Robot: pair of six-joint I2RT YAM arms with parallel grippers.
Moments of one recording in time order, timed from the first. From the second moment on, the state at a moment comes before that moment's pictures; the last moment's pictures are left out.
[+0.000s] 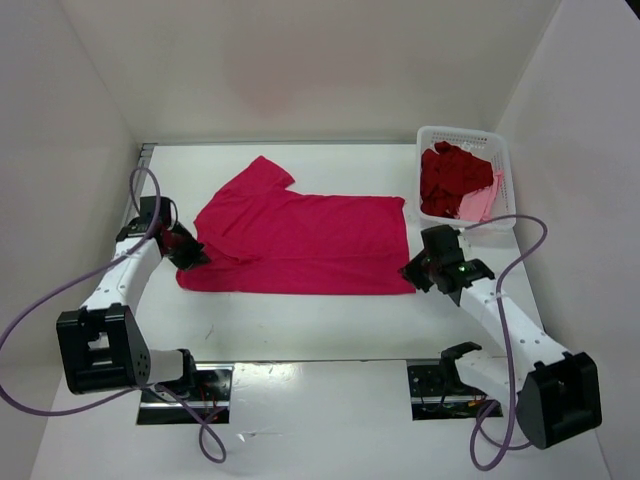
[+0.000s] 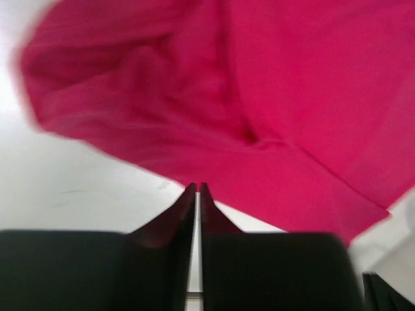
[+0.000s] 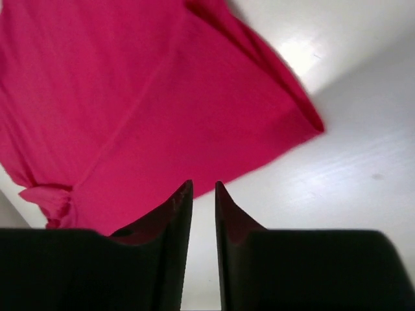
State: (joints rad) left arm 0.17 1.31 0.90 -0.72 0.18 -0.70; right arm 0.29 0.97 0.58 -0.55 0.09 1.15
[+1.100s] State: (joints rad) left arm 0.04 1.56 0.86 -0.36 0.10 -0.79; right arm 0.39 1.15 0.74 -0.48 0.03 0.96
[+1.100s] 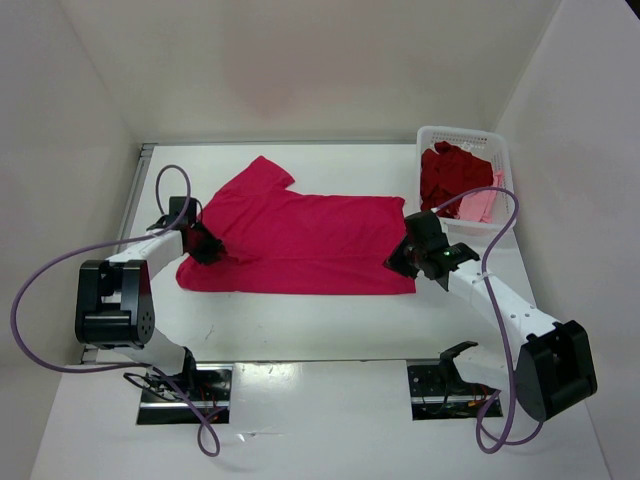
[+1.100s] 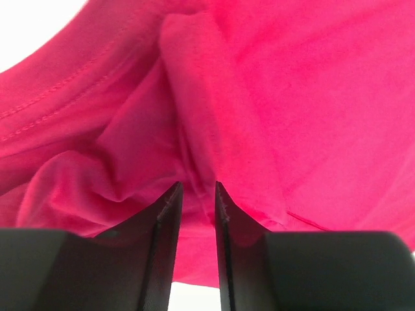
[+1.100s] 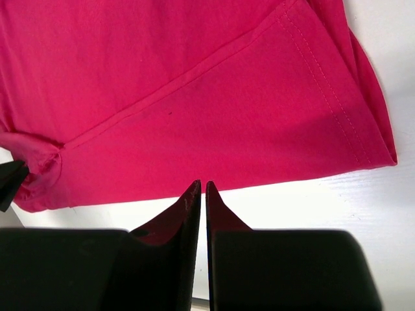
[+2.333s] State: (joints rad) left arm -0.13 1.69 1.01 -0.27 0.14 -0.85; right arm 0.39 1.15 0.74 -0.44 -0.02 0.95
